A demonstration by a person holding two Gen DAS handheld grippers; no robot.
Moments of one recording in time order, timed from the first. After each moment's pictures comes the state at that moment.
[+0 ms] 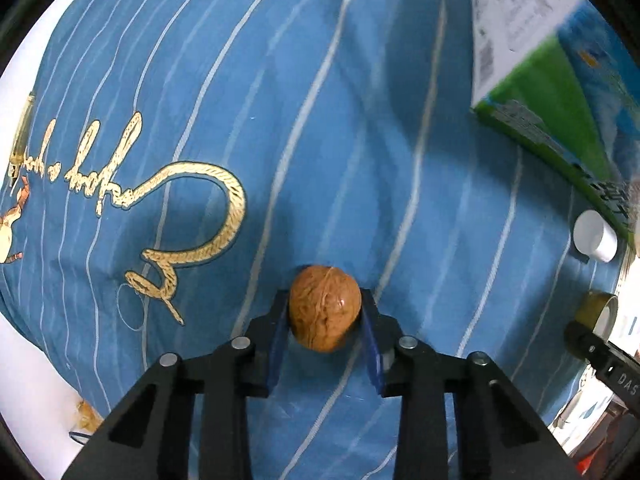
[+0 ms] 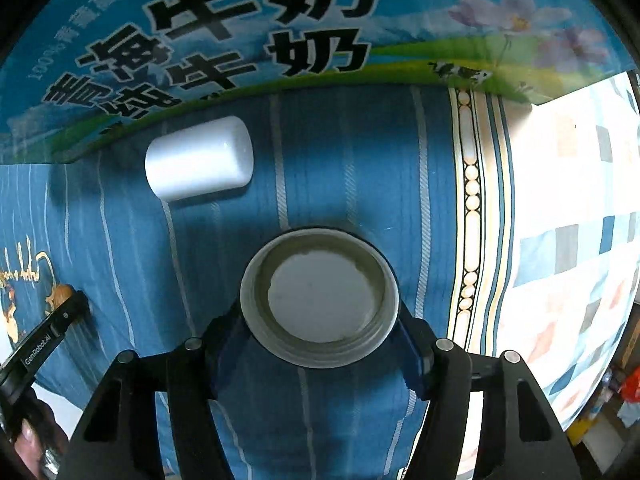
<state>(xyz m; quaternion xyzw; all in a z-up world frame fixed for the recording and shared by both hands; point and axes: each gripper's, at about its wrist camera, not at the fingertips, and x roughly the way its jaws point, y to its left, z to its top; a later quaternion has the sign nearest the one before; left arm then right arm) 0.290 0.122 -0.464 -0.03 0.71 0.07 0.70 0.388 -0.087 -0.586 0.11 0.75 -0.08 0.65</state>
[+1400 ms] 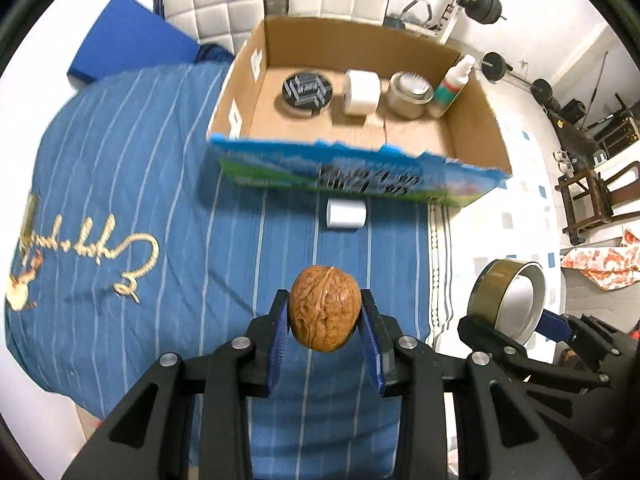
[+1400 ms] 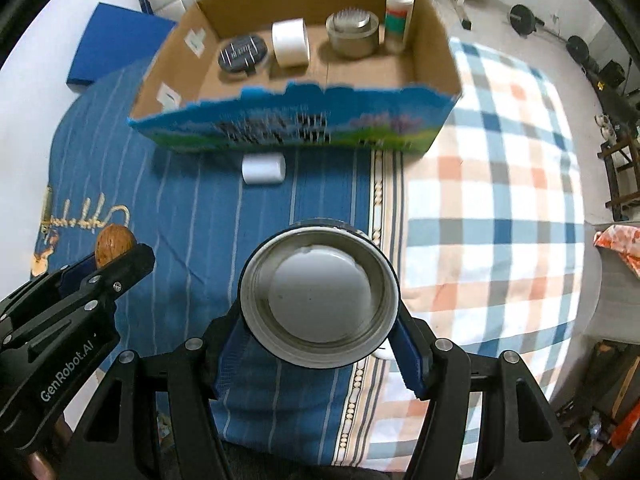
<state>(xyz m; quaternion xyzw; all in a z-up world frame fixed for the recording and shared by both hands) 0.208 -0.030 -0.294 -0.01 0.62 -0.07 0.78 0.305 -0.123 -0.406 0.07 0.66 -0.02 0.74</state>
